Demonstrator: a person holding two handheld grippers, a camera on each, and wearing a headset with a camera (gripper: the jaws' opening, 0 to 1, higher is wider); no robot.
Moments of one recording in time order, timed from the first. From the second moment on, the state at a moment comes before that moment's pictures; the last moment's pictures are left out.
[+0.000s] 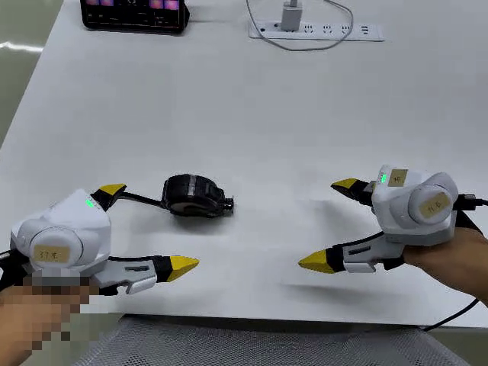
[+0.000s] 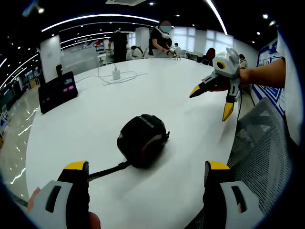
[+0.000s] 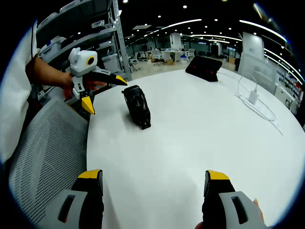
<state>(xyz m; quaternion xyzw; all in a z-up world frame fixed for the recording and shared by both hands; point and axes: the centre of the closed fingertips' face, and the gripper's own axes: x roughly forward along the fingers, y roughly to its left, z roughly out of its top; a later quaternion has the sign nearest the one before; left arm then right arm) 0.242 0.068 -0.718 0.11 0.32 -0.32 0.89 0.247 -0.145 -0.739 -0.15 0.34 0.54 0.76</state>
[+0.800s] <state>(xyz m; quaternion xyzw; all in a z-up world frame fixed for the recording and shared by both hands) 0.225 0.078 -0.713 0.10 0.32 -0.33 0.88 0.237 -0.171 -0.724 -0.13 0.32 0.53 0.78</state>
